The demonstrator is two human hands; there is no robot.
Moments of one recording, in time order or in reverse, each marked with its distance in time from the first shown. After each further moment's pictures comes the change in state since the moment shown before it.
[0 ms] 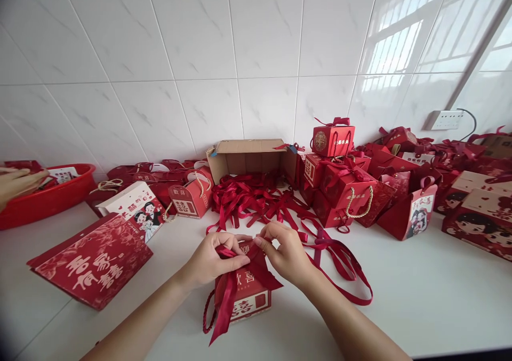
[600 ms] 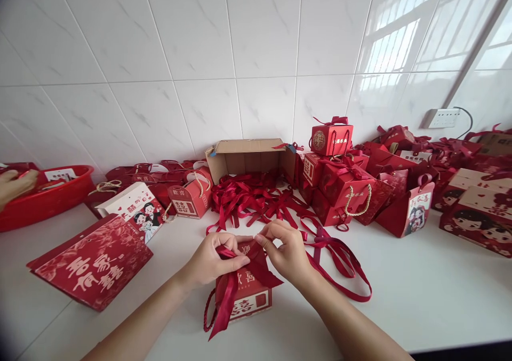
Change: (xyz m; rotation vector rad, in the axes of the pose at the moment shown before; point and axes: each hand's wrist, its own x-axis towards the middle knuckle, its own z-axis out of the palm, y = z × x) left_hand -0.001 -0.002 0.002 -0.082 -0.027 -0.017; right_hand -0.003 0.003 0.006 0.064 0.146 -0.029
